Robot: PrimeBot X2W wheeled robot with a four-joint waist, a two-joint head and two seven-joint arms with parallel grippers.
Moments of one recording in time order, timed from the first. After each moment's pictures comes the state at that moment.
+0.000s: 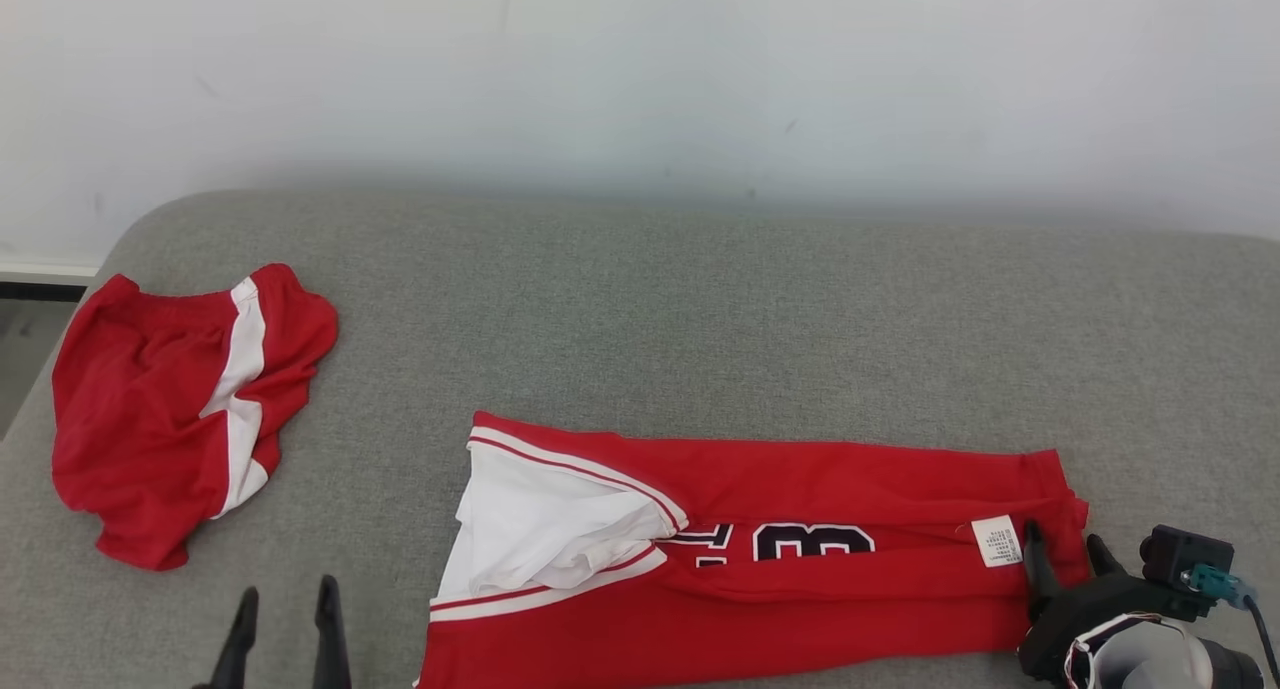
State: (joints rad) left arm 0.06 0.08 0.05 0.18 -0.28 -0.12 -0.26; right arm -0.44 -0.24 0.10 1.09 0.51 0.13 -0.26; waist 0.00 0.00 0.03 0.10
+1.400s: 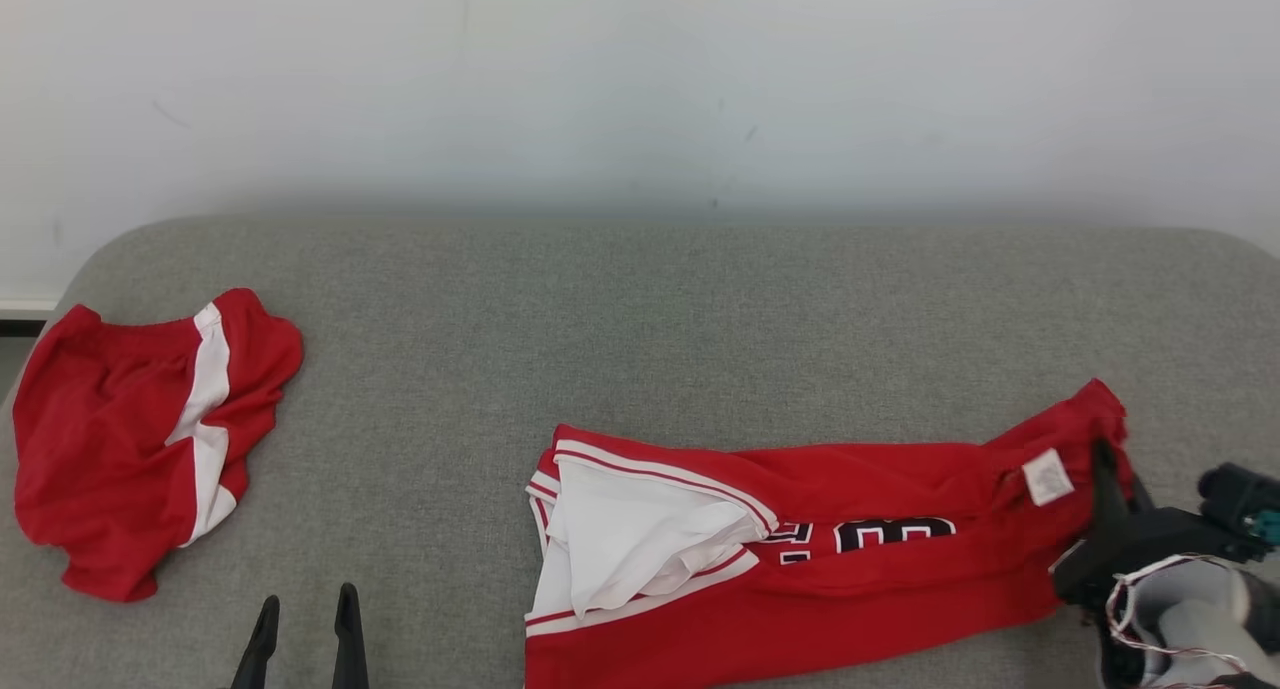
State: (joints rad) left arm 0.06 0.06 0.04 0.20 -0.27 -0.13 -0.26; right arm -0.47 -0.28 0.02 0.96 0.54 0.13 -0.26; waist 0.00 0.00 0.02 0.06
